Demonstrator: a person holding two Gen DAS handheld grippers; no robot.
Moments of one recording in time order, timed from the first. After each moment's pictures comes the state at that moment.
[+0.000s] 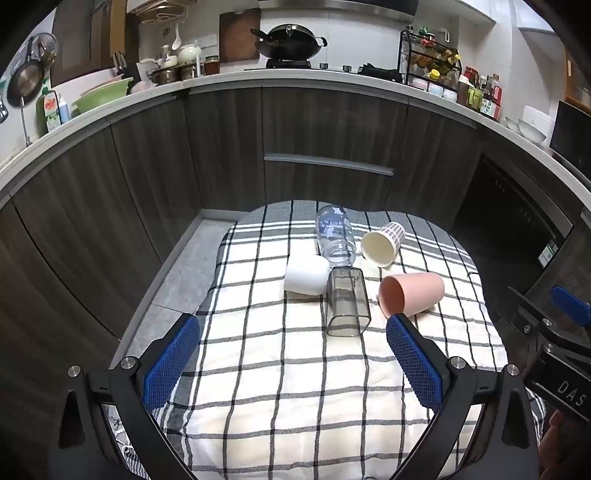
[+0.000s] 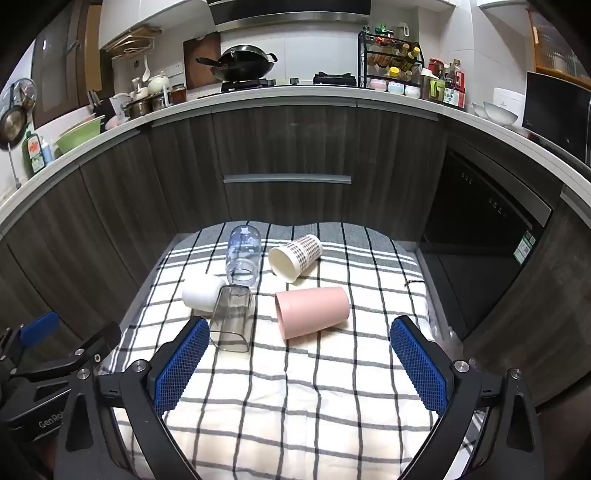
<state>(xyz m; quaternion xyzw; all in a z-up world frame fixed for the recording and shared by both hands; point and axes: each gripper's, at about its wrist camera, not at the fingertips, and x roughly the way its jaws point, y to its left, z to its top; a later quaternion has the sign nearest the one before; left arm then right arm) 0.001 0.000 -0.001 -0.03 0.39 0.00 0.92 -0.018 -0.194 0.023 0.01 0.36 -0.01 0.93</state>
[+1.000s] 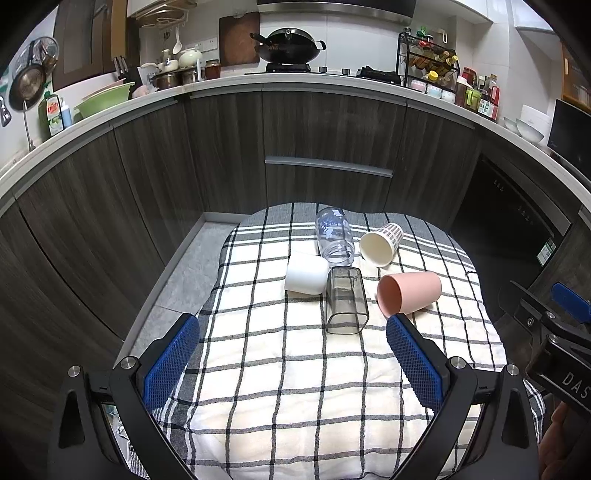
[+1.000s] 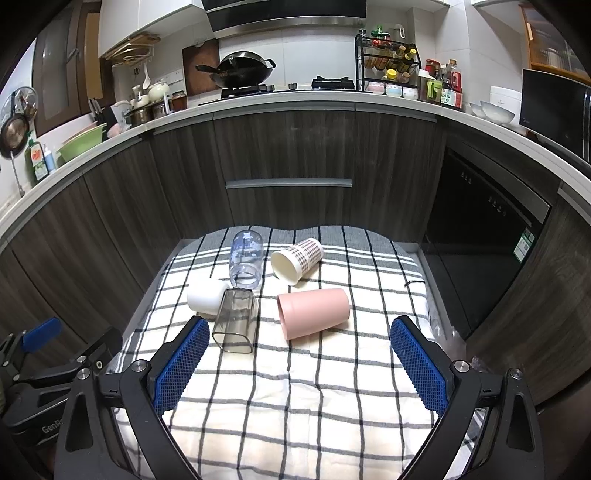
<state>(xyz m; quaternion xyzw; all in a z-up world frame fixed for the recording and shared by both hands) -0.011 -0.004 0.006 -0.02 0.38 0.01 0.93 -0.027 -0.197 0.030 0.02 0.35 -0.01 0.94</state>
